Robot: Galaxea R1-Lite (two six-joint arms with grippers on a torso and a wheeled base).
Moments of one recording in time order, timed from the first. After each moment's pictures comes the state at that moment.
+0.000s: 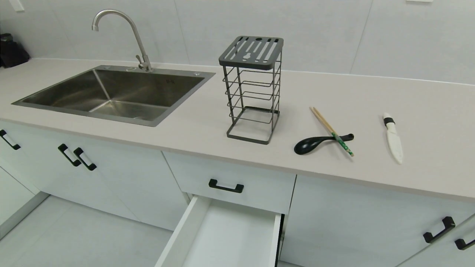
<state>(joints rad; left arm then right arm) 0.00 0.00 0.00 0.00 0.03 -0.04 0.00 0.00 0.00 0.00 0.03 -0.01</state>
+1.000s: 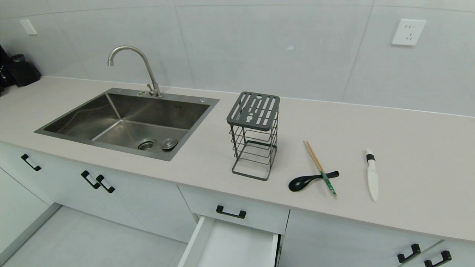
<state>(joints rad) 0.00 0.00 0.00 0.00 0.03 -0.04 0.00 0.00 0.00 0.00 0.03 -0.01</state>
